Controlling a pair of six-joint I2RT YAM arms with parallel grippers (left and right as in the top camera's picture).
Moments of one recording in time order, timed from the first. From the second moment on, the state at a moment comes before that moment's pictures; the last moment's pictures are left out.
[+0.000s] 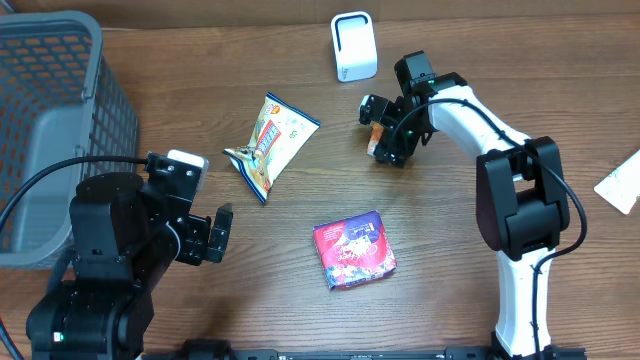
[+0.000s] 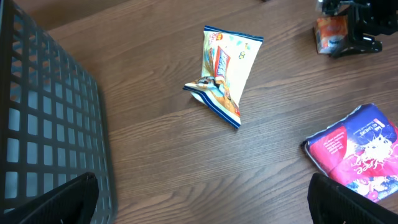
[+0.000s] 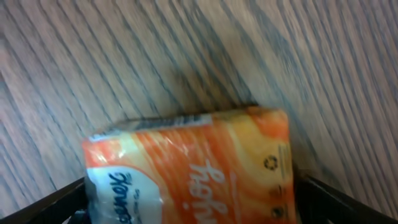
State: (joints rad) left arm -0.04 0.91 1.36 -1.24 0.02 0.24; right arm 0.30 2.28 1.73 -0.81 -0.23 -0.85
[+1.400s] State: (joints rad) left arm -0.04 0.91 1.36 -1.26 0.02 0.24; right arm 0.32 2.18 1.87 -1.02 -0.74 -0.64
